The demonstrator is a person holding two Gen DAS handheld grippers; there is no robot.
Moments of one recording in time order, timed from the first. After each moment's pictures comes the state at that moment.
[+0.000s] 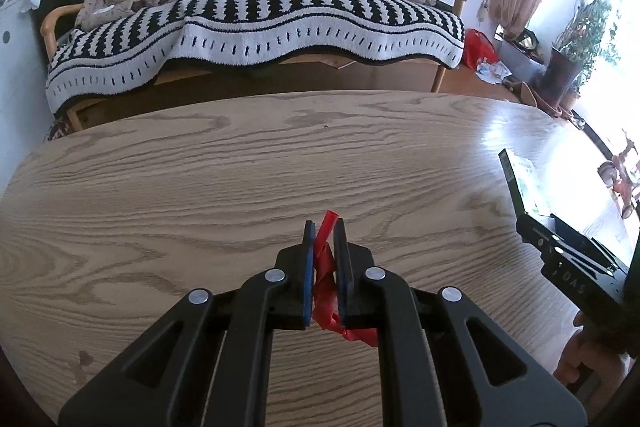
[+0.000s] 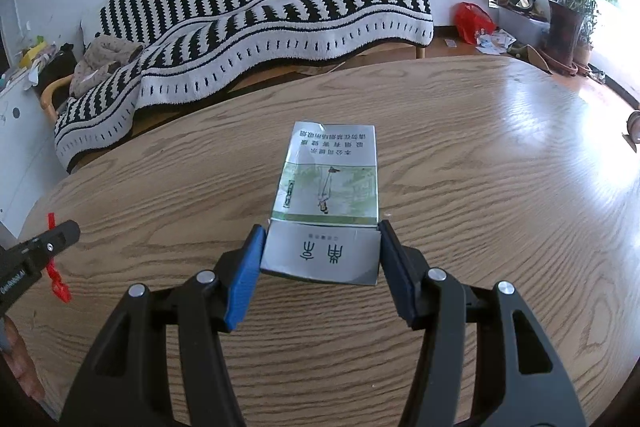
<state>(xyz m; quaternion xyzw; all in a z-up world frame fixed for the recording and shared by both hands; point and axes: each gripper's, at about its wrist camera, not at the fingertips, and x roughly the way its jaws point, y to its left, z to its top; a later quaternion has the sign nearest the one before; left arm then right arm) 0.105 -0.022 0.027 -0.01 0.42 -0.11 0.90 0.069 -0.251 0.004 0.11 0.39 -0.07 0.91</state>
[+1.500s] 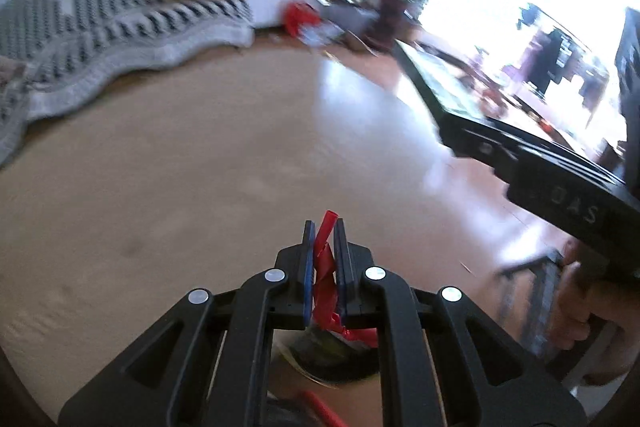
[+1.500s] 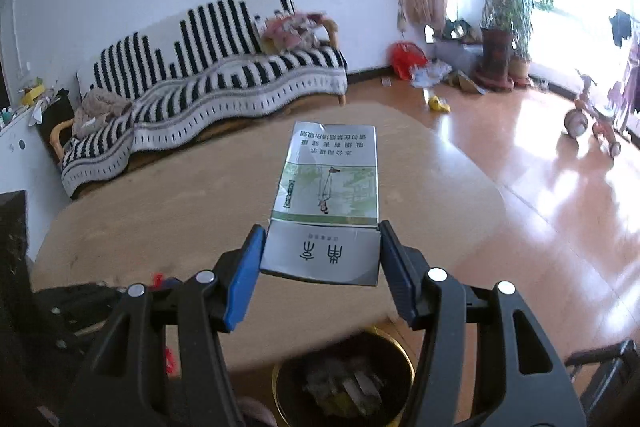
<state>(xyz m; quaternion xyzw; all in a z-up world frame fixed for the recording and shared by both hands) -0.189 -0.224 0.093 0.07 0.41 -0.39 0.82 -0.261 -0.374 0.140 0.13 0.32 -0.14 0.93</state>
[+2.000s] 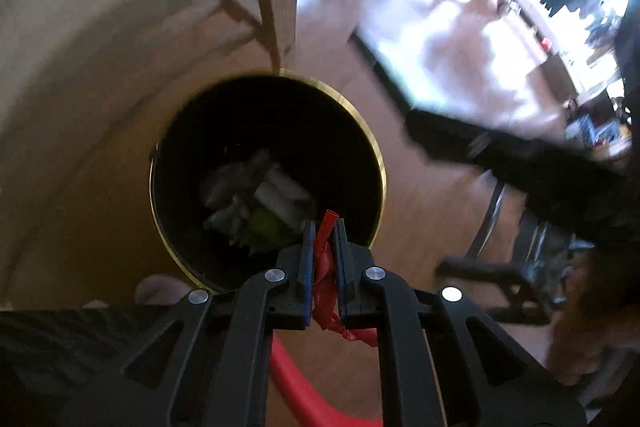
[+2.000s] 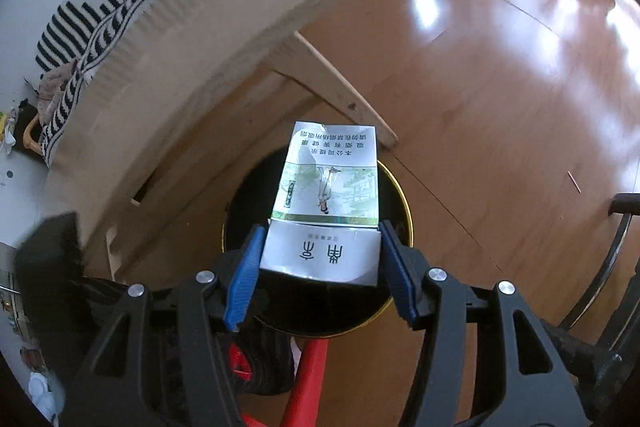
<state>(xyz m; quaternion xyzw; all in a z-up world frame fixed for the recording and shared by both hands) -0.232 -0.295 -0.092 0.10 0.60 -0.39 0.70 -0.331 -0.436 -0.056 0.29 0.51 -0.13 0.80</state>
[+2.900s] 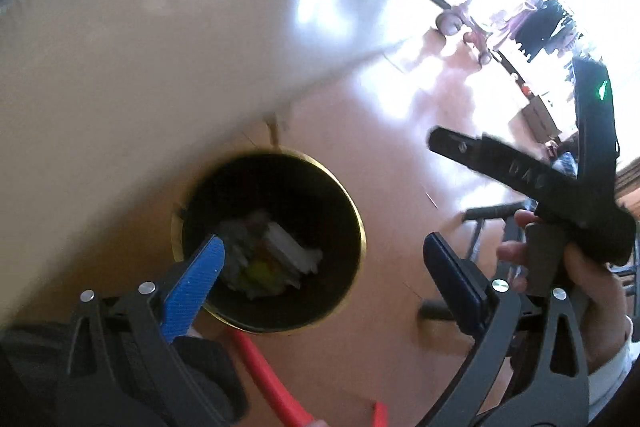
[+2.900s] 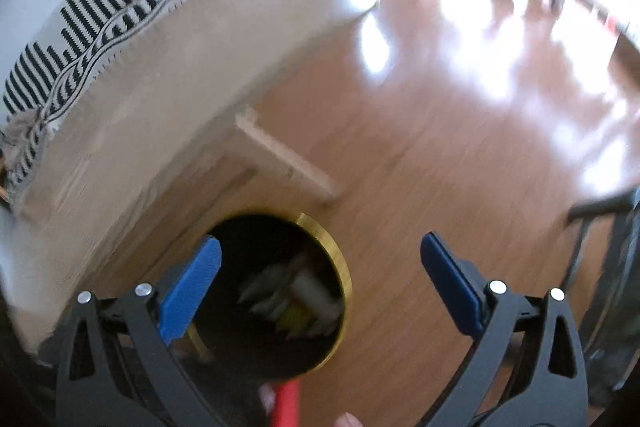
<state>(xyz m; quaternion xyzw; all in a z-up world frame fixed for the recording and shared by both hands) -0.221 -0.264 -0.012 0.05 0.52 -0.40 0.76 -0.325 -0.467 -0.006 0.24 0.44 -0.25 0.83</state>
